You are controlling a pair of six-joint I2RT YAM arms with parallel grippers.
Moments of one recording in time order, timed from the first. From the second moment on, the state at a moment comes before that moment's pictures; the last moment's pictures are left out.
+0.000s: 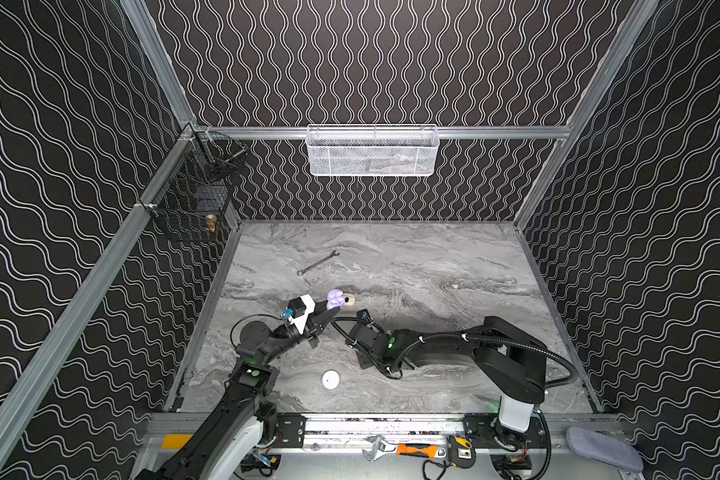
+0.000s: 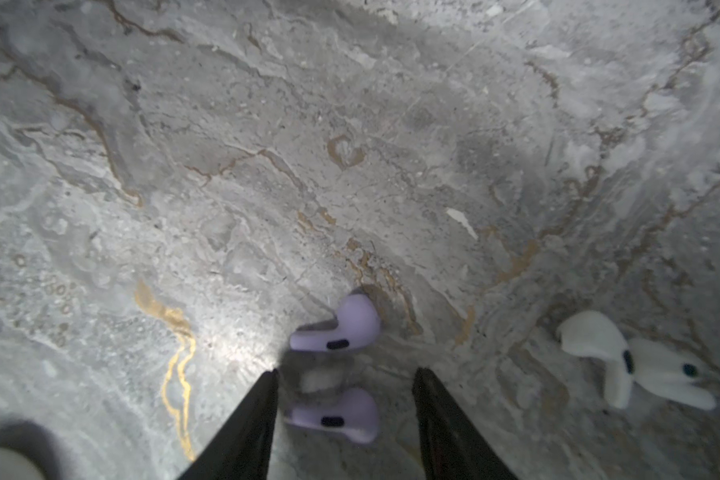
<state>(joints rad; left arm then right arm) -0.28 0.70 0.21 0.63 0.68 -0.01 1.16 1.86 1.06 -0.33 0.33 0.68</state>
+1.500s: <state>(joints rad) -0.28 0.70 0.21 0.60 0.68 -0.01 1.18 1.84 1.03 -0.36 0.37 0.74</state>
